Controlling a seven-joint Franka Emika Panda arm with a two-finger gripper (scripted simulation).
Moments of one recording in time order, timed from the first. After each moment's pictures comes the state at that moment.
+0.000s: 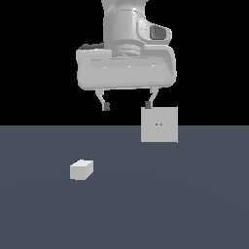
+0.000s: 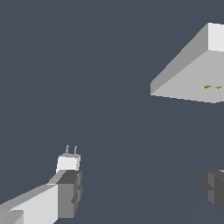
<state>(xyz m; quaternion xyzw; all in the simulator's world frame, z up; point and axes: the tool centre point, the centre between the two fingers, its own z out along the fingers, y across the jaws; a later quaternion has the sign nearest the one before) -0.026 -0.006 0.141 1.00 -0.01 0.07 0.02</state>
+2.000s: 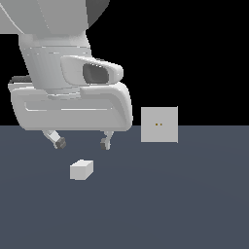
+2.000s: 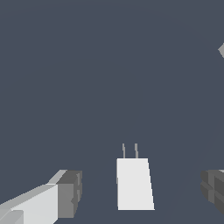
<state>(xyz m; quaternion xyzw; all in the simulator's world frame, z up) -0.055 0.083 0.062 0.97 -0.06 0.23 0.01</state>
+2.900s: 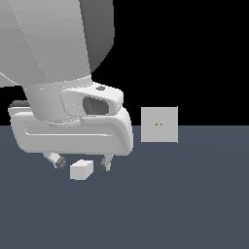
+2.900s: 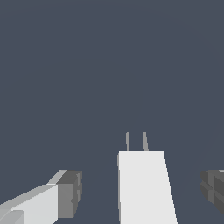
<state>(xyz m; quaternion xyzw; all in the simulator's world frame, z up) -0.055 0.083 0.022 0.97 -0.06 0.23 0.01</state>
